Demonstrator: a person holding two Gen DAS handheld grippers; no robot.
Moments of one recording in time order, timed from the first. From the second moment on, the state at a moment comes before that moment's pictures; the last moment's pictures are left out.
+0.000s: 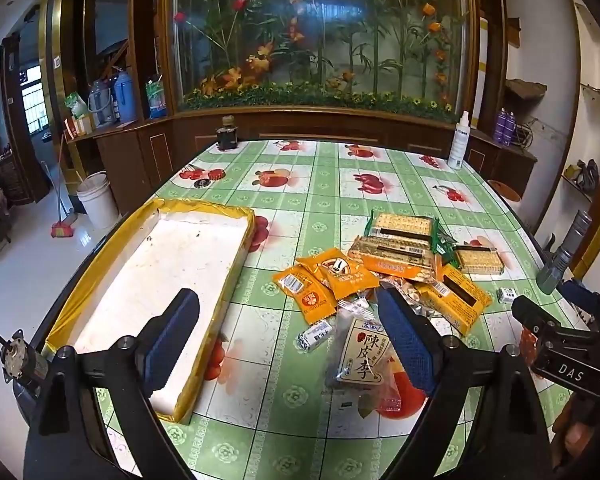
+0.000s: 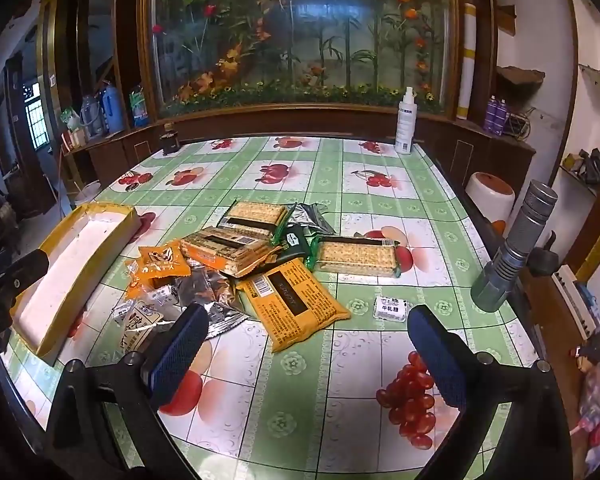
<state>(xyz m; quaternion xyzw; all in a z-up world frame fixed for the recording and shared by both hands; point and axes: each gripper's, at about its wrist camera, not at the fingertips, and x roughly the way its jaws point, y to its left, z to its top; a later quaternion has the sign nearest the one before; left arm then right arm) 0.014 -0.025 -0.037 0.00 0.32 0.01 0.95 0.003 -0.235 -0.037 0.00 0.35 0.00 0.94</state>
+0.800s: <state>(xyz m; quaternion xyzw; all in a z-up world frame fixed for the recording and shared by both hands) 0.010 -0.043 -0.090 0.02 0.40 -0.06 0.92 -0.004 -0.257 -0.057 0.02 0.36 0.00 0.93</state>
